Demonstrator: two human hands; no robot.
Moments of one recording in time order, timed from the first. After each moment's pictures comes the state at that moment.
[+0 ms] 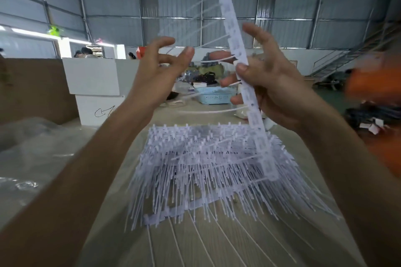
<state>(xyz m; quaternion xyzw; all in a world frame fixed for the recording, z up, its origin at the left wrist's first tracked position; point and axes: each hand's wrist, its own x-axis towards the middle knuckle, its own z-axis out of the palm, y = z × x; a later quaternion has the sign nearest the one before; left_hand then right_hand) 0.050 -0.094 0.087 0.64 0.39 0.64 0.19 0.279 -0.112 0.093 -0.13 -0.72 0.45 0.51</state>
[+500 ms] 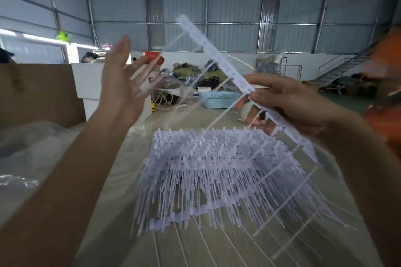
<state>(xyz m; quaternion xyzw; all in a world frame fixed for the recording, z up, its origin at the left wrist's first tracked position) 0.001 -0.093 0.090 0.43 0.21 0.77 0.42 0.311 -0.091 0.084 -0.26 -0.77 0.43 0.39</state>
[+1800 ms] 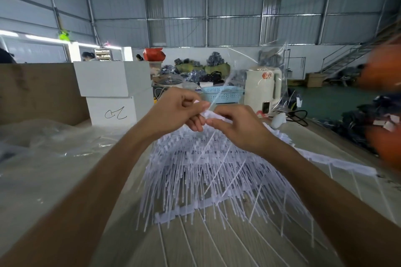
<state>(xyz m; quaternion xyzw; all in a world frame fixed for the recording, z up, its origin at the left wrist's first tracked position) 0.042 -0.073 0.046 0.78 0.35 0.45 0.24 0.238 -0.059 0.015 -0.34 -0.85 0.05 0.41</state>
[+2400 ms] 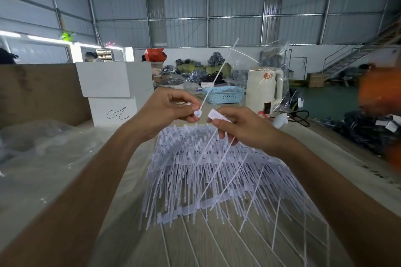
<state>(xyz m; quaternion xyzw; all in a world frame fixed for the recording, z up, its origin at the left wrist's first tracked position) 0.019 -0.065 0.043 0.73 0.34 0.51 0.31 0.248 -0.058 0.015 -0.34 -0.82 0.26 0.38</state>
